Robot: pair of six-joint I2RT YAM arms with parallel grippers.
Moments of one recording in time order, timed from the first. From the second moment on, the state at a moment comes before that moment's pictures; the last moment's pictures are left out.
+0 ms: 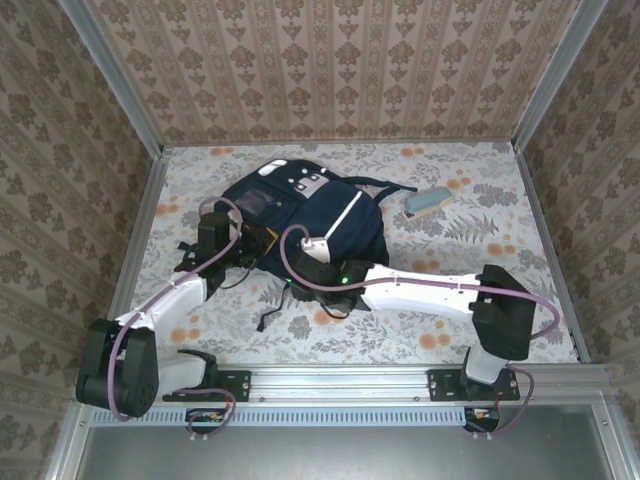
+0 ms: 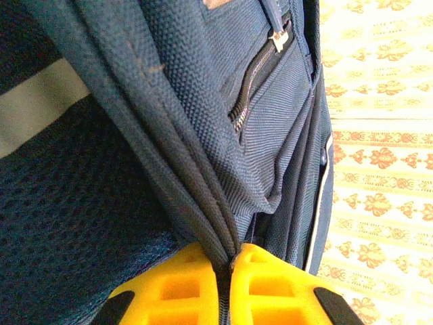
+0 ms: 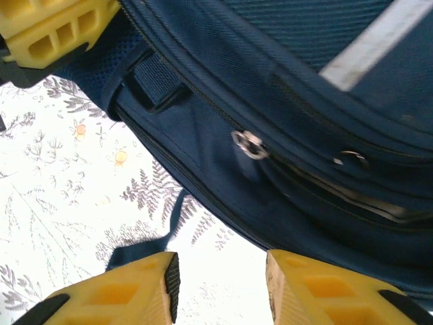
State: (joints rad) left arm -0.30 1.21 0.58 0.06 0.46 -1.12; right arm 1.12 1.71 1.27 -0.53 0.37 0.90
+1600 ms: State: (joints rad) left arm -0.31 1.20 0.58 0.05 0.49 -1.09; right arm 1.10 1.84 1.42 -0.85 0.63 0.99
